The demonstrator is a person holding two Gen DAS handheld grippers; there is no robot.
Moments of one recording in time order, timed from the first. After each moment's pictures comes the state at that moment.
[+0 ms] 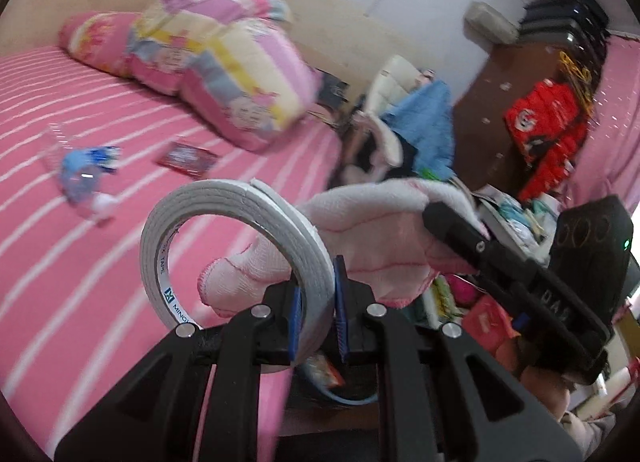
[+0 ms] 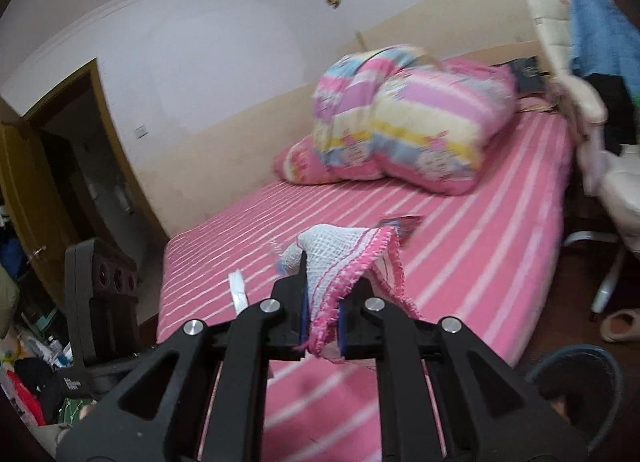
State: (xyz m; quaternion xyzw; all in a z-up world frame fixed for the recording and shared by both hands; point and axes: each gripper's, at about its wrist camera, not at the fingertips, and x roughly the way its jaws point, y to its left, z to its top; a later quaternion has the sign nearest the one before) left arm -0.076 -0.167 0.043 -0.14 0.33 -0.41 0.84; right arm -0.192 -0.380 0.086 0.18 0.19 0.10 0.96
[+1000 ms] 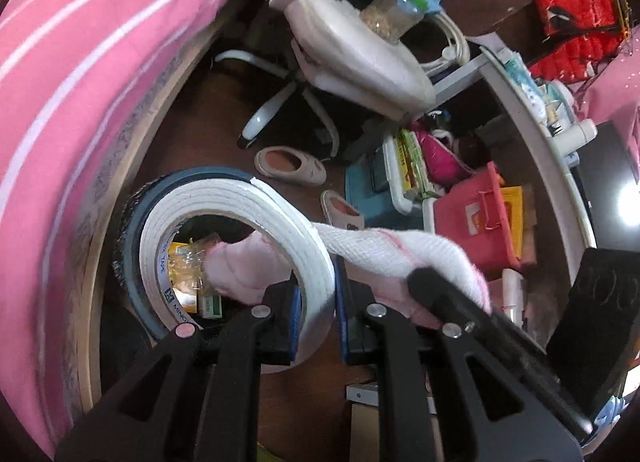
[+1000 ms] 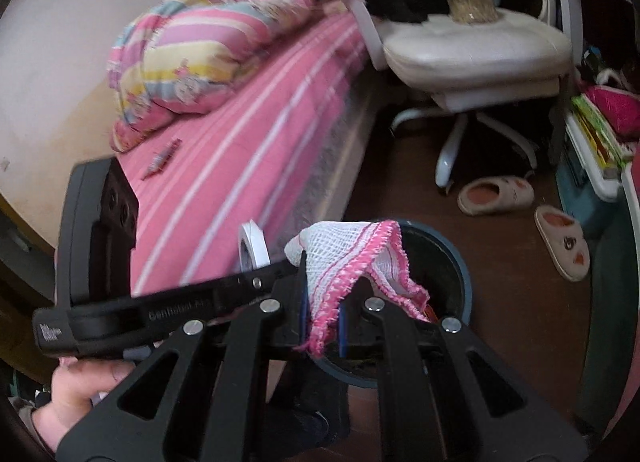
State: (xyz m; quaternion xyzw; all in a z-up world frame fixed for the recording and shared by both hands) left arm -0.097 -0.476 -0.132 -0.05 0.56 -0.48 0.67; right arm -0.281 -0.612 -0.069 0.26 0.36 -0.12 0.89
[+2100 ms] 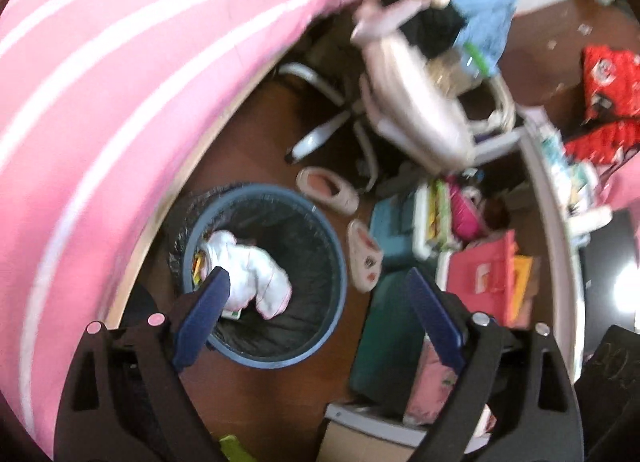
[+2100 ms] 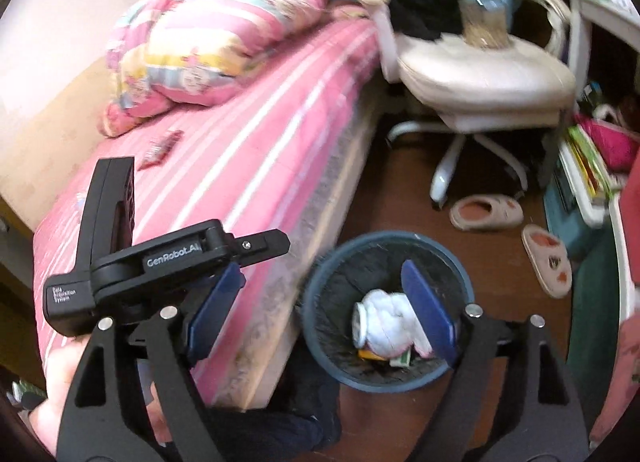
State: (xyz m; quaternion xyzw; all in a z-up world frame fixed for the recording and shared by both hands) left arm -0.045 -0.402 -0.113 -0.15 0.57 -0.38 0.71; right arm -0.254 -0.556 -0.029 0.20 0.36 -0.14 0.90
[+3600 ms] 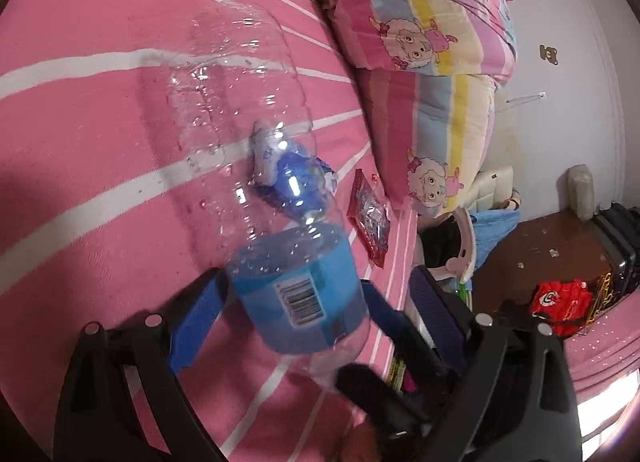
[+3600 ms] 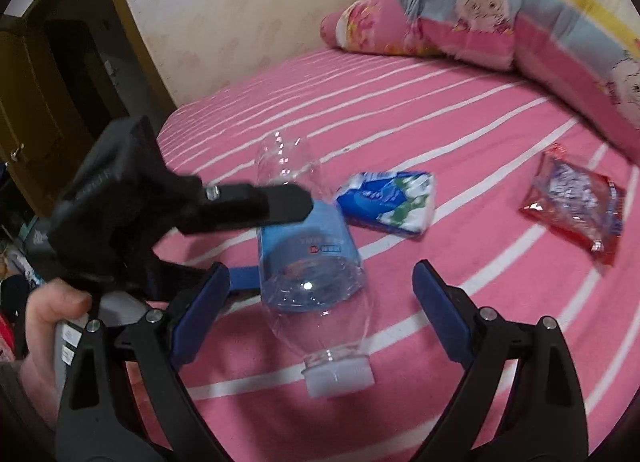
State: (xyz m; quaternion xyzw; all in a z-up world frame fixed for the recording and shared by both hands) left arm 0.238 -0.002 -0.119 -0.39 0.48 -0.30 0.72; right arm 0.132 -0.195 -0.066 0.06 0.38 0.25 0.89
